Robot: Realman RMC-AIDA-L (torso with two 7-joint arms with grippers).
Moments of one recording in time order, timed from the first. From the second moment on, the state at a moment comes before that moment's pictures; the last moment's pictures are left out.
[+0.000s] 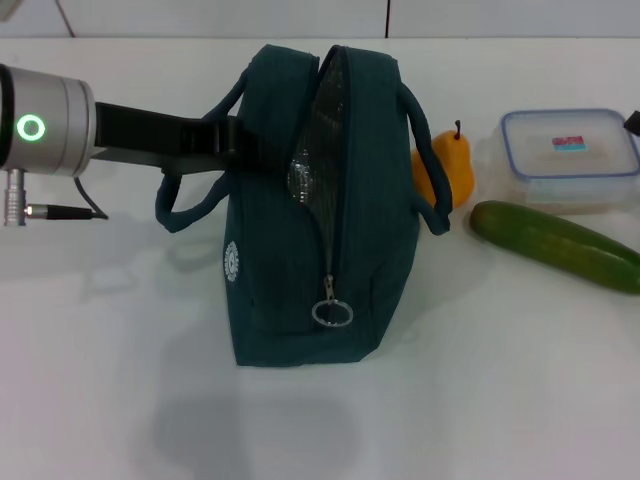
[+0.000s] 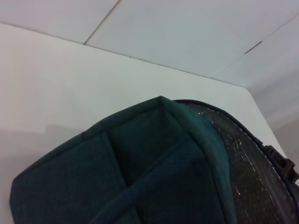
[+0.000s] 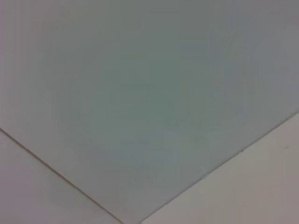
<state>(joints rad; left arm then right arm) -0.44 -2.09 1.14 1.40 2.08 1.51 -2.84 0.50 1.96 -0.40 -0.17 -1.57 -1.11 1.52</state>
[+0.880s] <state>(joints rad) -0.46 -2.09 1.13 1.40 2.08 1.51 -2.84 0.51 1.97 -0.40 -0.14 -1.57 -1.15 1.60</state>
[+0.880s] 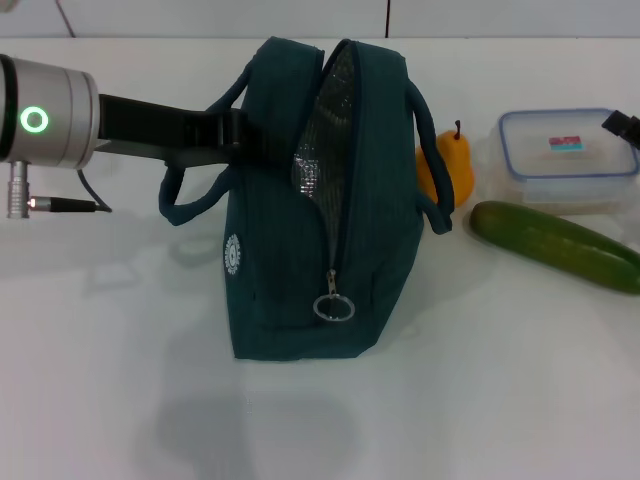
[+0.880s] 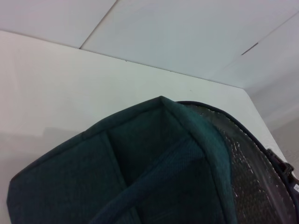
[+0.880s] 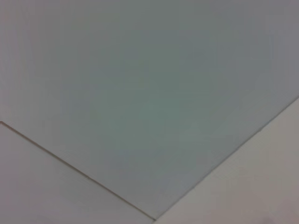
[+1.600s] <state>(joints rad) -0.46 -2.08 1.14 1.39 2.08 1.51 -2.84 0.52 1.97 -0.41 -0.14 -1.53 -1.22 1.62</state>
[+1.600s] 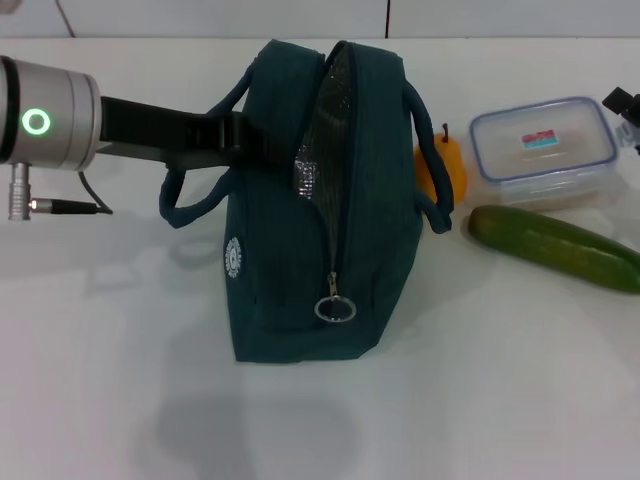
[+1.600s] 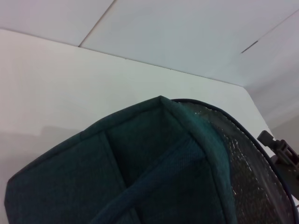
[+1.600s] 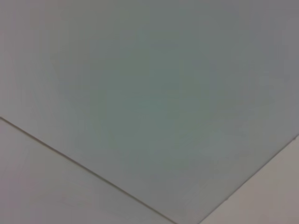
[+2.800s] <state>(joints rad) -0.46 -2.09 1.14 1.38 2.07 1.52 -2.83 0.56 2.00 -0.43 -0.14 -1.54 -1.10 1.59</state>
